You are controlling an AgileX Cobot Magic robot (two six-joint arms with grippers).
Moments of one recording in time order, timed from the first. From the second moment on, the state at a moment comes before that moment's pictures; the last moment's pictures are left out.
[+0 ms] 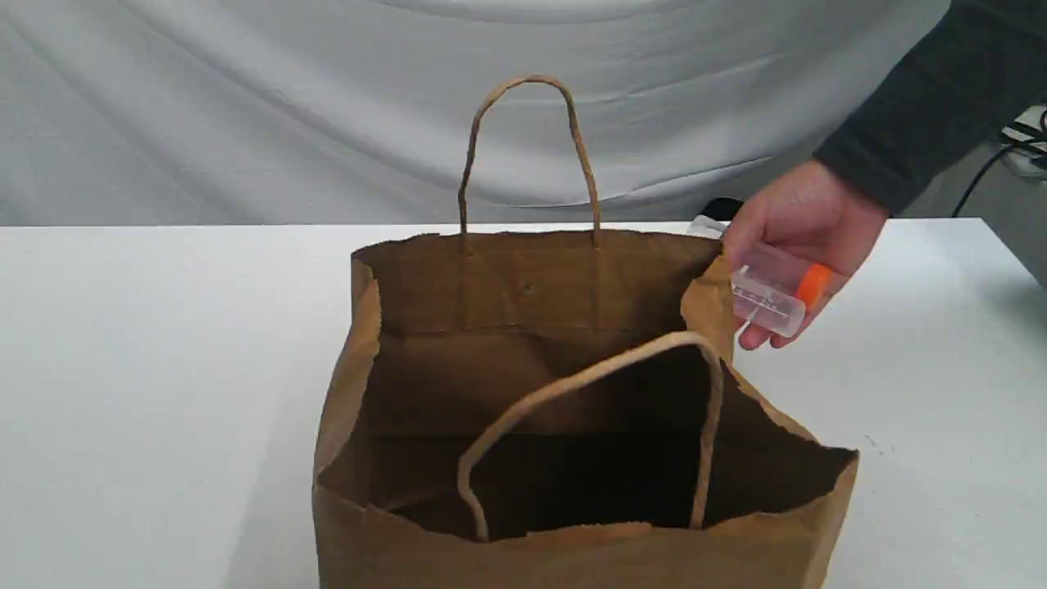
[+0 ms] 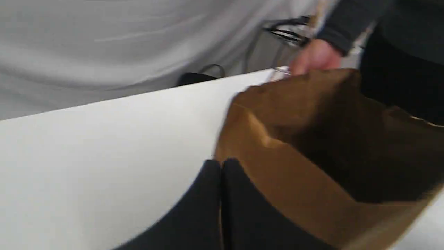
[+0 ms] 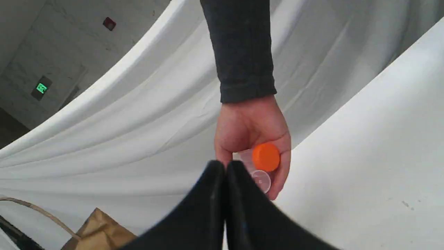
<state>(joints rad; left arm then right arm) 0.09 0.49 -0.66 -0.92 0.86 0.78 0.03 0.00 0.00 0.62 0.03 0.22</state>
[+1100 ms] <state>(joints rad) 0.09 0.79 -0.78 -1.40 1.04 1.28 0.03 0.00 0.00 0.62 0.07 0.21</state>
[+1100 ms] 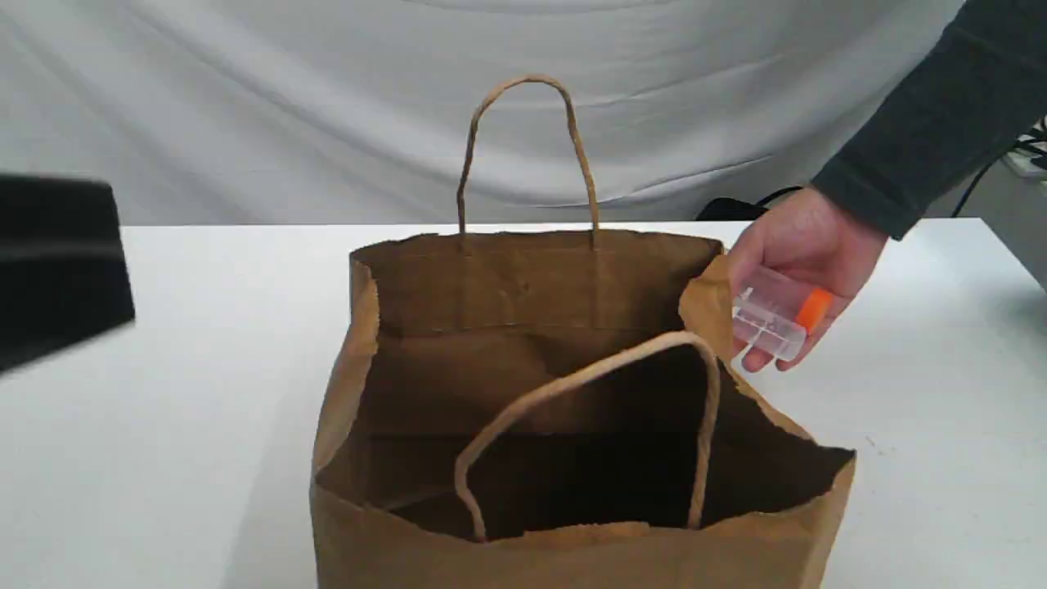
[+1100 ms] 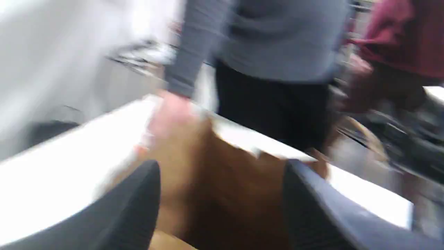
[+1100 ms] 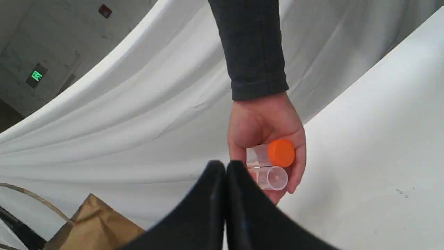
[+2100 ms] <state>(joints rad) 0.09 1.03 -1.17 -0.66 1.17 0.63 0.03 0.00 0.00 0.61 0.08 0.21</state>
